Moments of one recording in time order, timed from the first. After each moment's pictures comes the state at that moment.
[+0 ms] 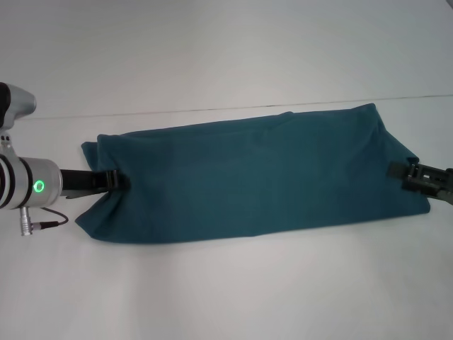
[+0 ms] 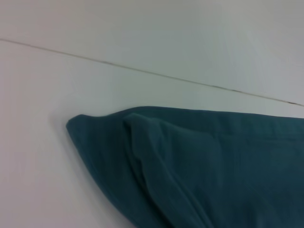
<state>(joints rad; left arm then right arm) -0.77 -2.11 0.79 0.63 2.46 0.89 -2.49 0.40 1.94 -0.58 -0.61 -1.88 -1.48 2.07</state>
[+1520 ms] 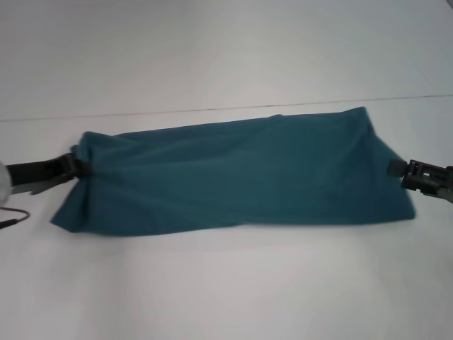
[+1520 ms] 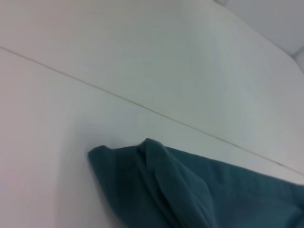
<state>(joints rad) -0.67 -2.07 0.68 0.68 2.27 0.99 -2.41 0.41 1.94 -0.57 -0.61 -1.88 -1.48 2.08</state>
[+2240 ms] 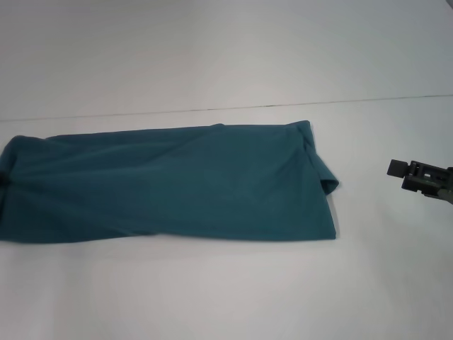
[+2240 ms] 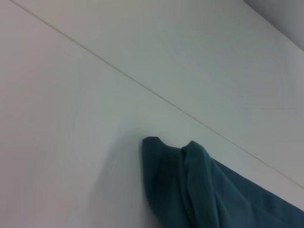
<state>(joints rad) -0.66 -2.01 0.36 0.69 2.52 0.97 -2.48 0.40 1.94 -0.57 -0.61 -1.88 -1.47 2.08</state>
